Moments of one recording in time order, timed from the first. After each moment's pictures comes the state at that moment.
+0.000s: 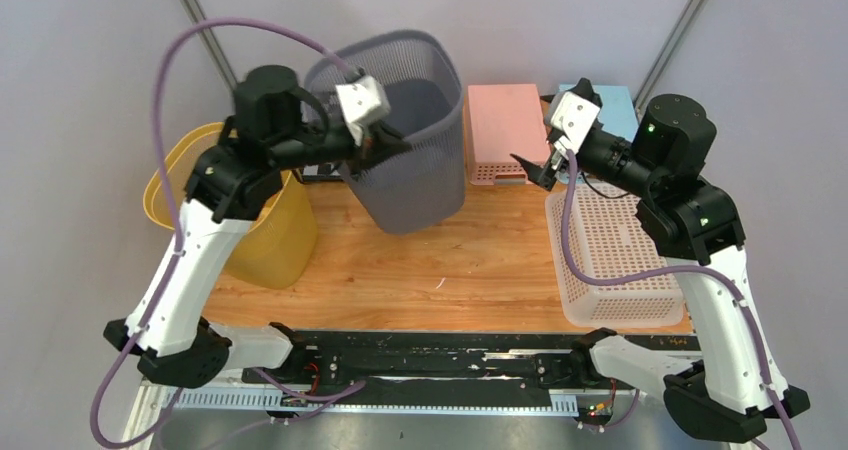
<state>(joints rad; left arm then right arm) -0.54 1.26 1.86 -0.75 0.64 0.29 0.41 1.05 1.64 -0.67 -0.47 -0.70</state>
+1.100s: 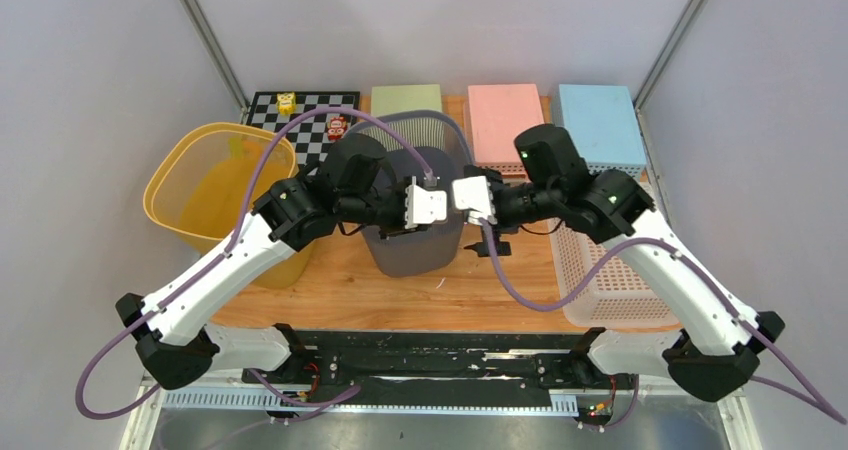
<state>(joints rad) -0.85 1.22 1.43 -0.80 0.43 0.69 0.74 1.18 1.52 -1.02 -0.62 -0.91</state>
